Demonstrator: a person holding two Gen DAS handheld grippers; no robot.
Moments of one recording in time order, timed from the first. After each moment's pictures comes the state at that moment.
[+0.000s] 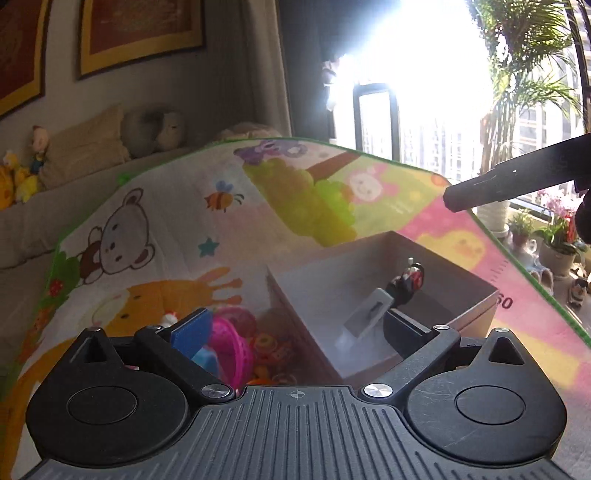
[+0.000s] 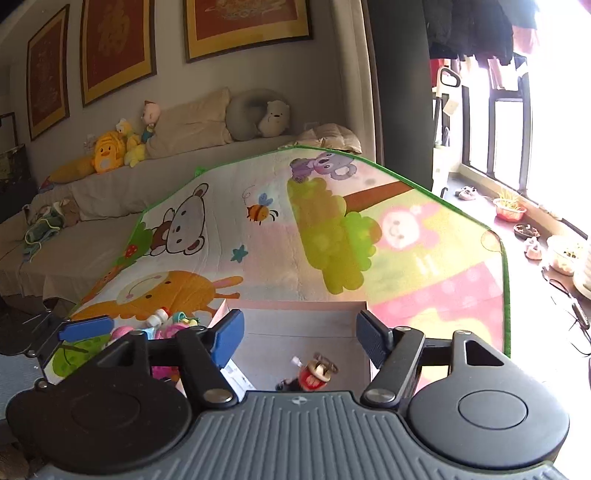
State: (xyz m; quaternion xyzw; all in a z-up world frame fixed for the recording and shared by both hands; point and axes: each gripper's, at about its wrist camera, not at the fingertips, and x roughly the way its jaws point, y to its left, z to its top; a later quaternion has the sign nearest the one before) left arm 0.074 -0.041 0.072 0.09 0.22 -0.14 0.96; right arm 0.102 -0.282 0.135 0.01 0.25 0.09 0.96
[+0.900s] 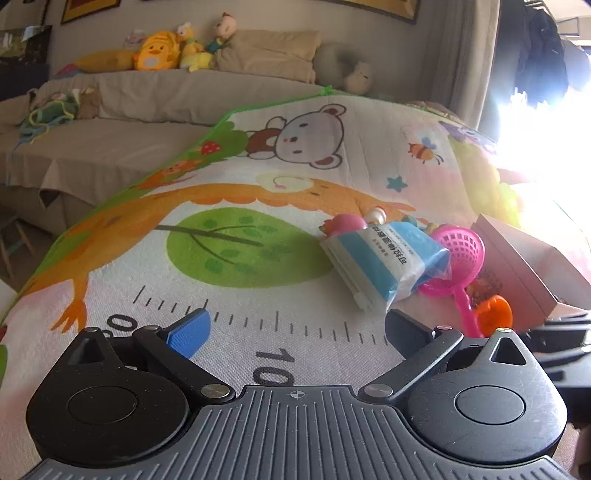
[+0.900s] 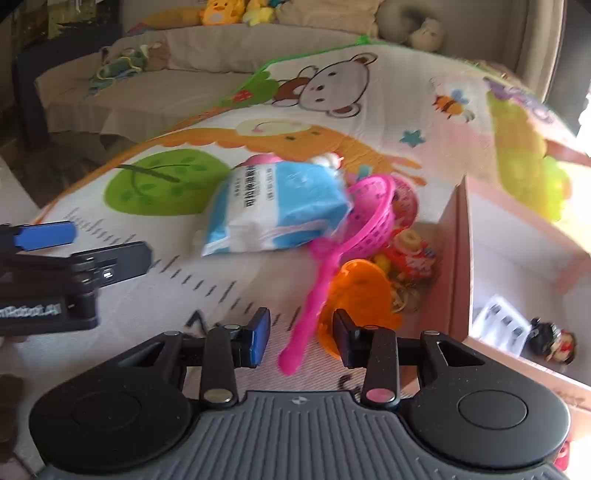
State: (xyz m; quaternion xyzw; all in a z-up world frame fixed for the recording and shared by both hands) left arm 0.031 0.120 0.010 -0.12 0.27 0.06 0.95; right arm 0.094 -0.070 0.017 -0.12 0.39 0.26 0.88
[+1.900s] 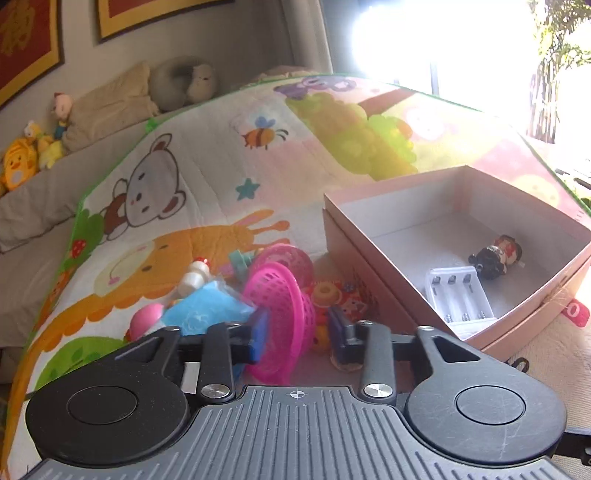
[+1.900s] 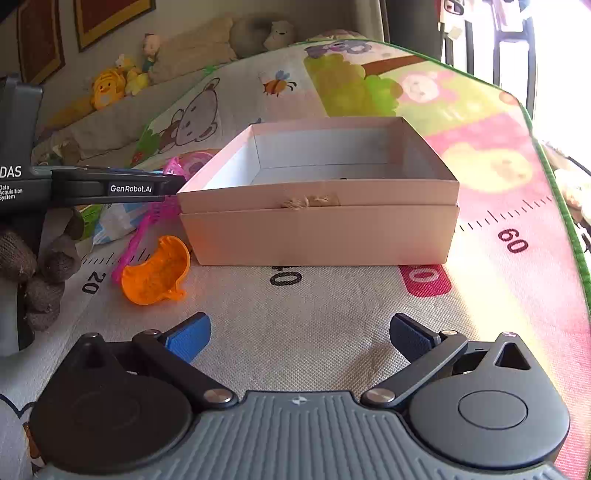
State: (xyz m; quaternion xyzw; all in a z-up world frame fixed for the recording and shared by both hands) left arm 0.133 -0.035 0.025 0.11 0.29 -0.08 0.95; right arm 0.037 -0.243 -0.004 0.05 0.35 0.10 0.93
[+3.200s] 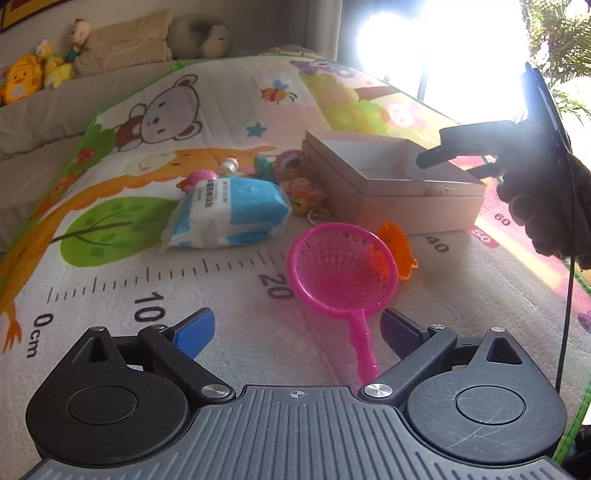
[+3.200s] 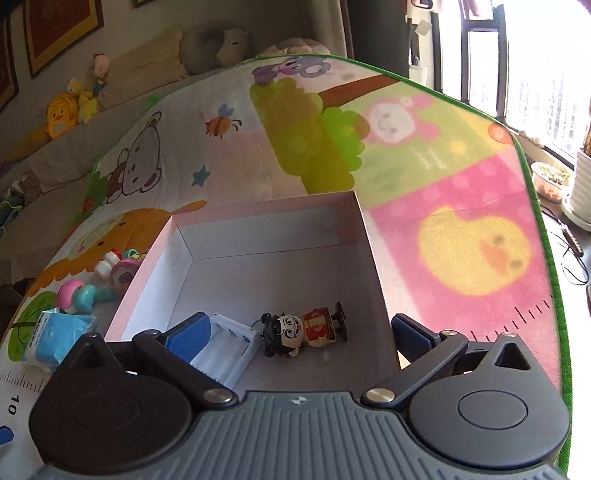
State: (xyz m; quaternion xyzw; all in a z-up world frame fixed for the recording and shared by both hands) left arm -0.010 0.063 0.020 0.00 0.33 -0.13 0.94; right arm 0.162 -0.250 0.050 0.05 0.36 0.09 0.93
